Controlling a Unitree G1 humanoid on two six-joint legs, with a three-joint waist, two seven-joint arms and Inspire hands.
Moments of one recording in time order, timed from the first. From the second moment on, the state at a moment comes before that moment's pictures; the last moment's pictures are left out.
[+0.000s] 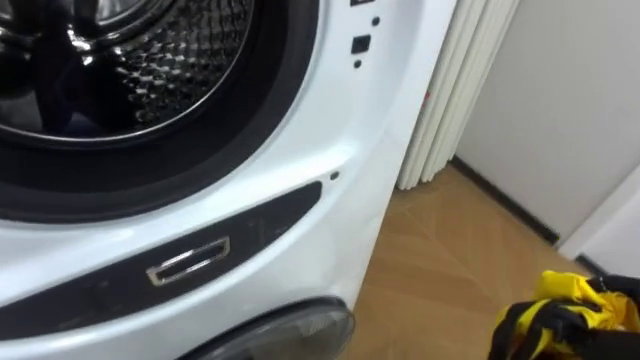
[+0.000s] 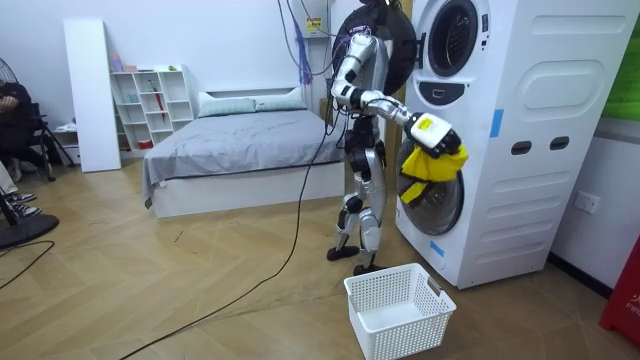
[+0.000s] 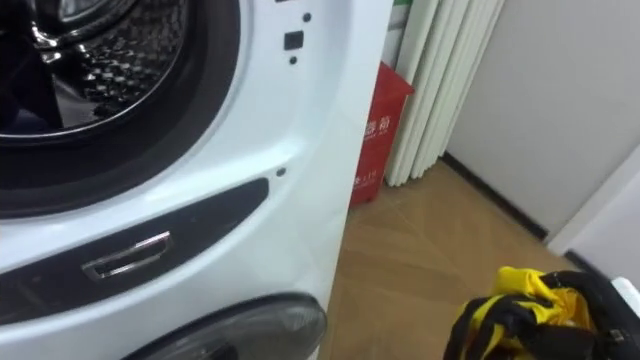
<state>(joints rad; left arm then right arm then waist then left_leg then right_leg) 0.15 0.30 0.10 1.14 0.10 0.08 0.20 0.23 -0.52 -0.31 0.07 -0.11 0.17 0.19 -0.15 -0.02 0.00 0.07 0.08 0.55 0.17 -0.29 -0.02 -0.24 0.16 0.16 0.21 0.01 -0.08</state>
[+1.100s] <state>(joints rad) 0.05 0.29 -0.14 1.10 -0.08 0.04 0.16 -0.08 -0.49 -0.15 0.78 -0.08 -0.04 -0.30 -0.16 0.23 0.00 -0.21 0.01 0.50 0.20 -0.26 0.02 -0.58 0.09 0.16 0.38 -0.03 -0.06</state>
